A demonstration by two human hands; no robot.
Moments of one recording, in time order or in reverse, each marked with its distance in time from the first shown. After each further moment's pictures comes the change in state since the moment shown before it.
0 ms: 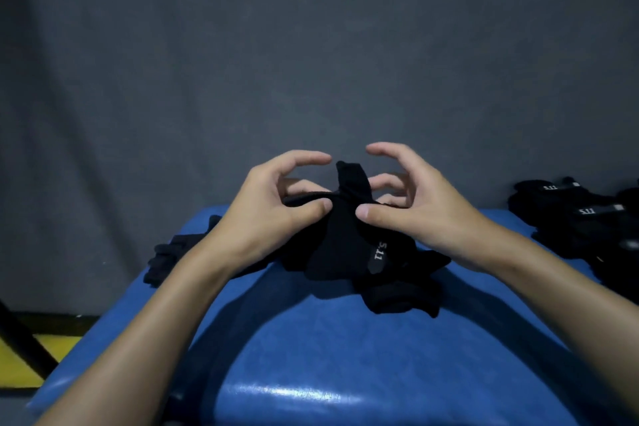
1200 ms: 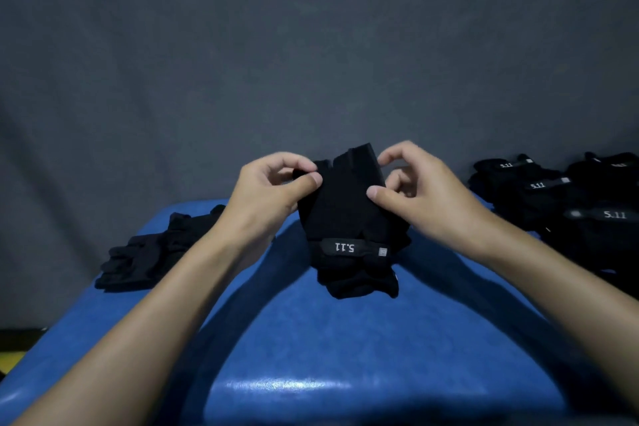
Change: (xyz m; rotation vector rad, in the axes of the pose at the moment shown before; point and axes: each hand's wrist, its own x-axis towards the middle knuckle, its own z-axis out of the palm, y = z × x) left_hand 0.027 -0.014 0.049 -0.255 0.132 -0.160; right_hand -0.023 0.019 -0.040 -0.358 0.206 -0.001
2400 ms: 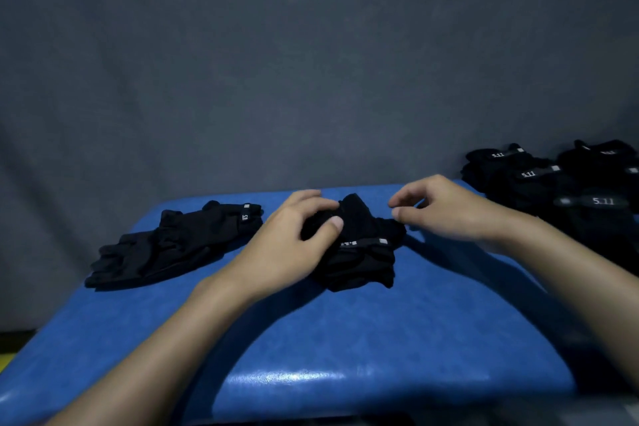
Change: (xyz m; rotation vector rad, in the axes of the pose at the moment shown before) left_hand -0.024 -0.037 0.011 0.738 -0.233 0.085; right_hand -0.004 0.039 -0.020 -0.215 -0.168 0.321
